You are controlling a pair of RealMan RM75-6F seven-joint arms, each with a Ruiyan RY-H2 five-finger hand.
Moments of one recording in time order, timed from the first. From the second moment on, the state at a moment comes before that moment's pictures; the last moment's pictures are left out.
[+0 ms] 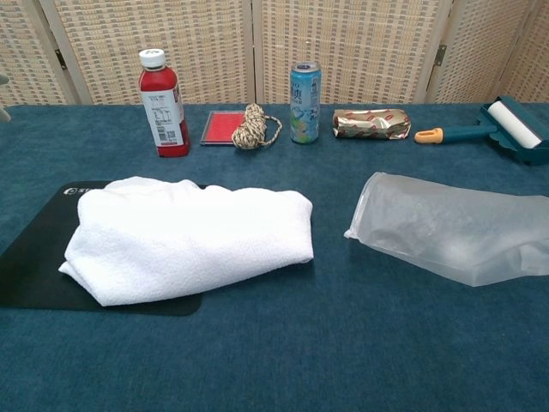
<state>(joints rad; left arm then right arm) -0.34 -1.13 -0.10 -1.77 1.39 1.28 0.09 0.52 -1.10 0.06 -1.70 -0.88 1.10 -0.59</state>
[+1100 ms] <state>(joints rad) -0.22 -1.03 -0.08 -1.69 1.36 1.38 0.02 0.24 -0.98 0.04 -1.76 -1.38 1.45 -0.14</state>
